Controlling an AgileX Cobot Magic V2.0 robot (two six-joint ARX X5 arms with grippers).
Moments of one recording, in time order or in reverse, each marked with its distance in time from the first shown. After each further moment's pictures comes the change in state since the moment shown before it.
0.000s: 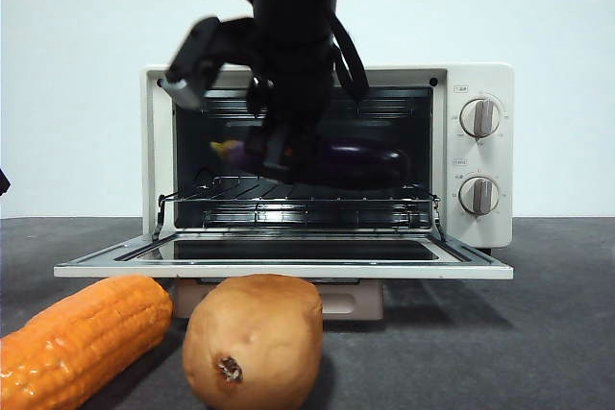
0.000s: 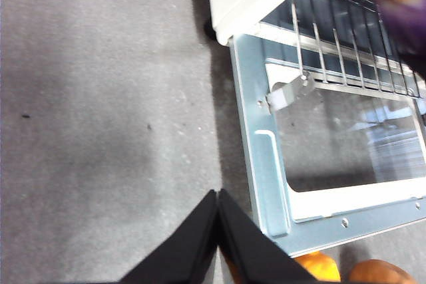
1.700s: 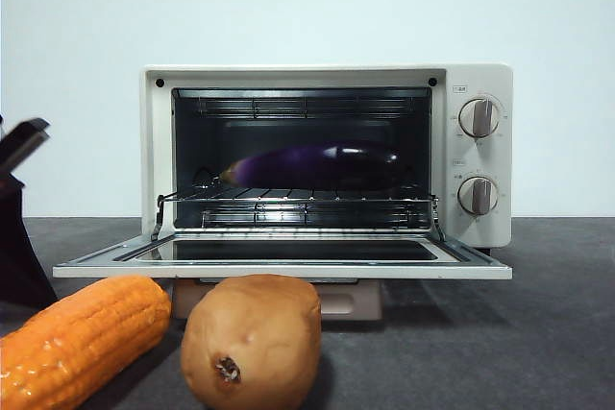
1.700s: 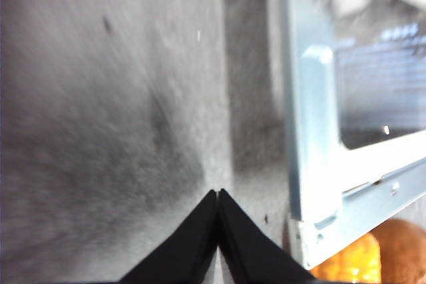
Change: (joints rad) left arm -0.118 0.391 0.002 0.110 0.080 -0.026; right arm 0.247 -0.518 0.001 -0.449 0.097 0.437
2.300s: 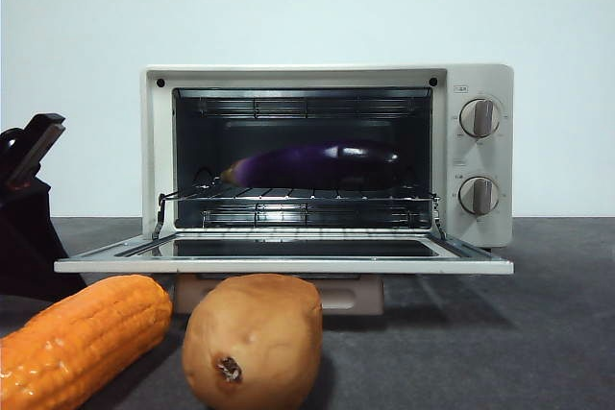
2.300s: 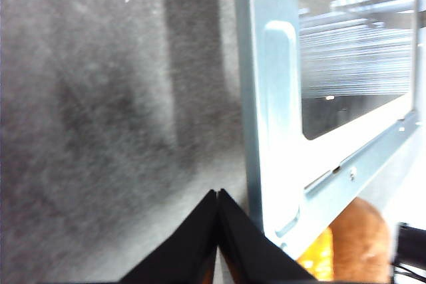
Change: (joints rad) left arm -0.018 0.114 0.053 -0.004 0.188 0.001; right arm 0.000 -0.176 0.000 0.000 0.000 0.030
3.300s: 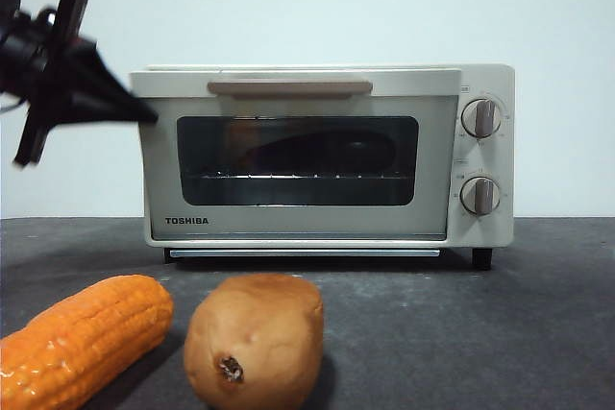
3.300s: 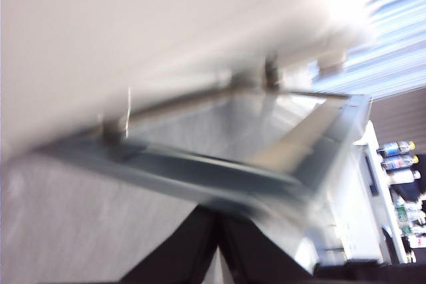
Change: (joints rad) left arm 0.051 0.006 0.370 -0.004 0.226 -0.051; right arm -0.001 -0.035 0.000 -0.224 -0.018 0.098
